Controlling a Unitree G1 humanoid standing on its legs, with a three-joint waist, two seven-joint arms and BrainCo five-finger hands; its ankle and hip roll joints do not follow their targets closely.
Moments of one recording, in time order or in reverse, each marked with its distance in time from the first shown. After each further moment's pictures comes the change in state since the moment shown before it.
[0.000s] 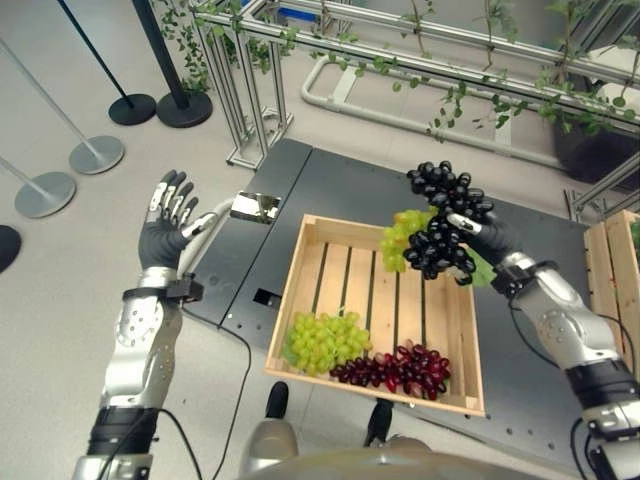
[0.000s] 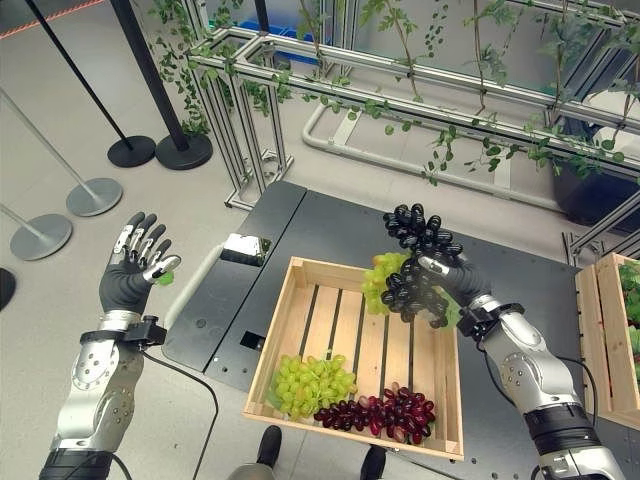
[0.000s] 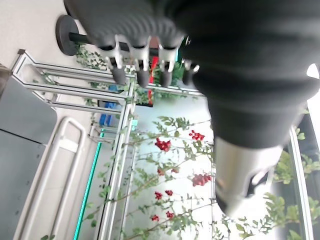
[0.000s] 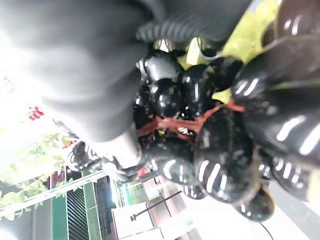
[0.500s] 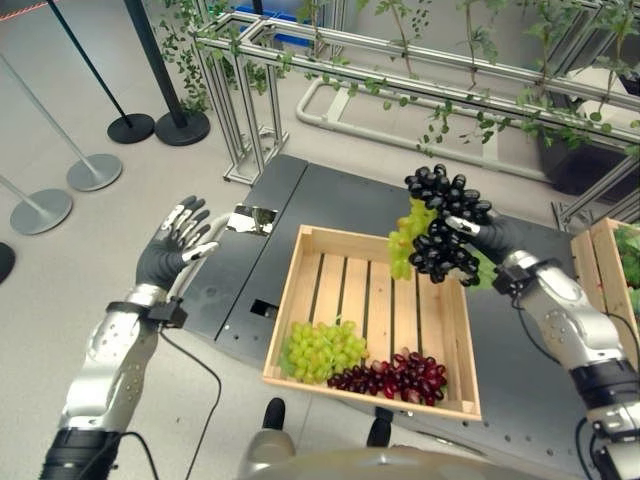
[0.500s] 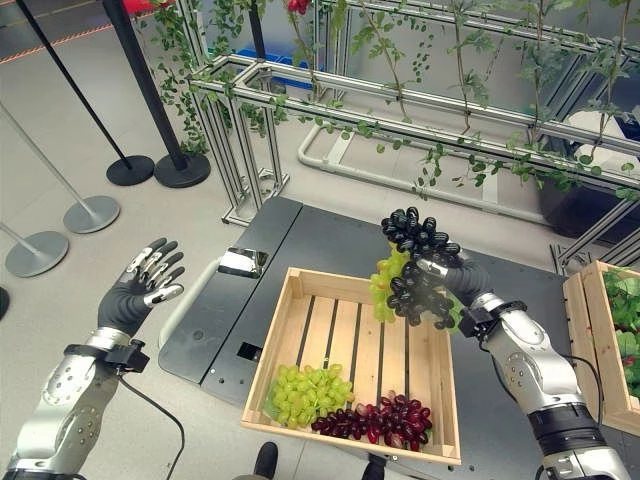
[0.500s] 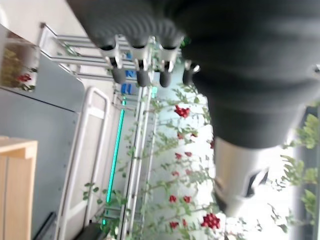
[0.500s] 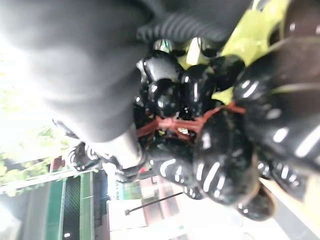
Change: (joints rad) left arm 0.114 0.165 -0.011 -0.054 -0.129 0.118 -0.184; right arm 0.006 0.017 0.002 -0.047 -0.086 -0.002 -0.002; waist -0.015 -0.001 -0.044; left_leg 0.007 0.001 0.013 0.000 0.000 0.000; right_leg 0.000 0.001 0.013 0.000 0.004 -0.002
